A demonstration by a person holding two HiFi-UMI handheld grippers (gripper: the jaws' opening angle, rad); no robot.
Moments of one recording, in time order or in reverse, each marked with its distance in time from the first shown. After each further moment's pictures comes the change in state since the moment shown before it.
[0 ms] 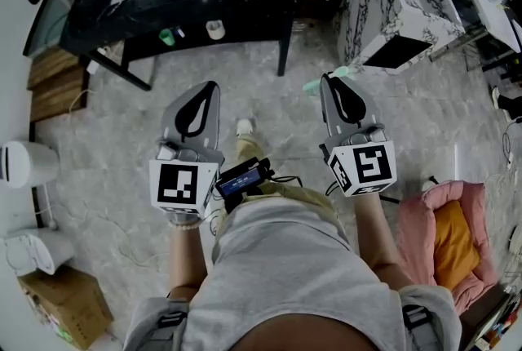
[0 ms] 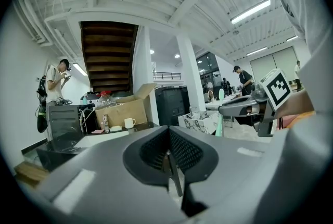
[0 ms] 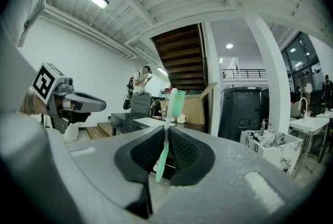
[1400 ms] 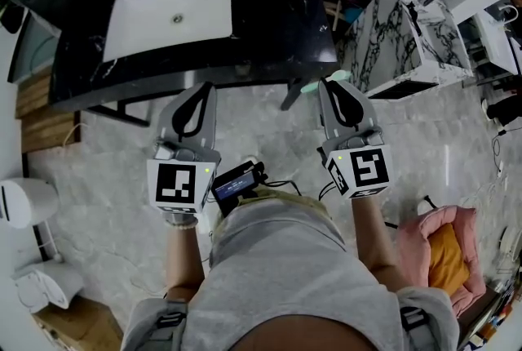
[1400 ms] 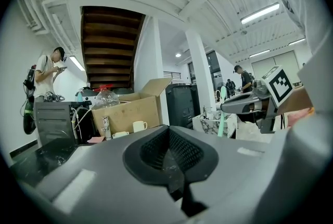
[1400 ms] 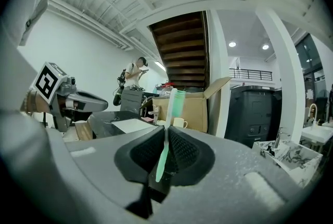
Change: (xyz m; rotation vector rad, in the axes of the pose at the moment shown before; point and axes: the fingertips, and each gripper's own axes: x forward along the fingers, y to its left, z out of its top) left arm 0.179 0.194 -0.010 -0.009 0.006 -0.034; right arm 0.246 -0.040 0.035 -0.039 0.038 -0.032
